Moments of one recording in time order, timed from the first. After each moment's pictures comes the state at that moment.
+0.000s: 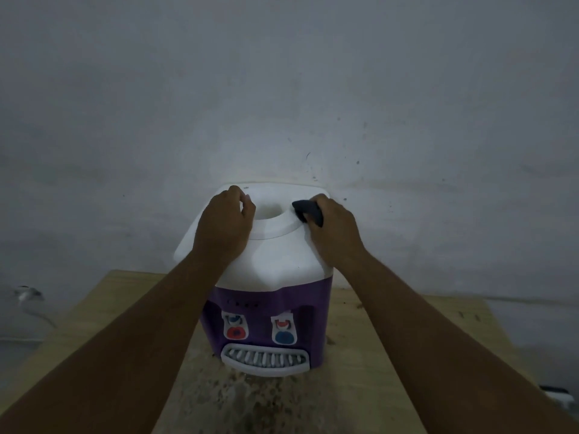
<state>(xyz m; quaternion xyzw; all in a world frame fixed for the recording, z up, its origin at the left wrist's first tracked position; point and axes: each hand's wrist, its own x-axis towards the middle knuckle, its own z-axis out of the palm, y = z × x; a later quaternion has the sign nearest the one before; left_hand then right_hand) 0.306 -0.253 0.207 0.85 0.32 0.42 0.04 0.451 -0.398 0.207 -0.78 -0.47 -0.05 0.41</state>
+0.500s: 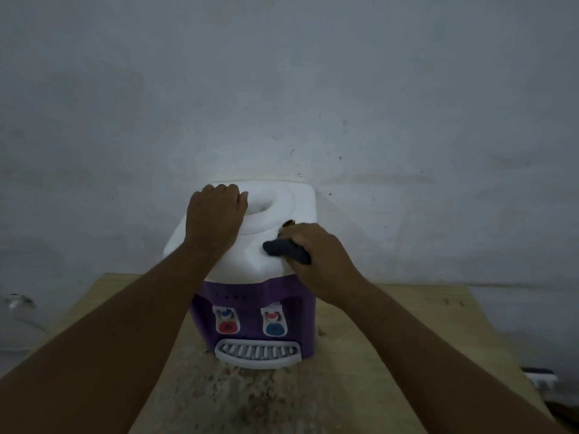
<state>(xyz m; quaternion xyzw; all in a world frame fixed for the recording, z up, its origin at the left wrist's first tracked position) 0.309 -0.264 0.223 0.88 0.28 0.35 -0.16 0.409 -0.460 0.196 -0.67 -0.62 -0.02 0.42</state>
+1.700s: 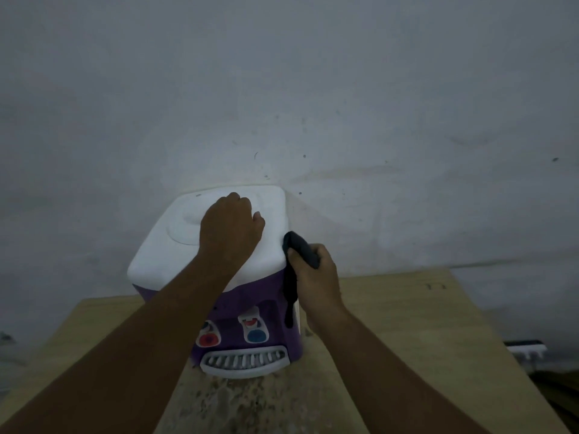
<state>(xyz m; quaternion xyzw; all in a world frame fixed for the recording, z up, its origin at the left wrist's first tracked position) 0.355 -0.339 0.227 0.91 0.29 0.30 -0.08 0.408 -0.477 0.150 -0.63 -0.15 0.23 0.73</state>
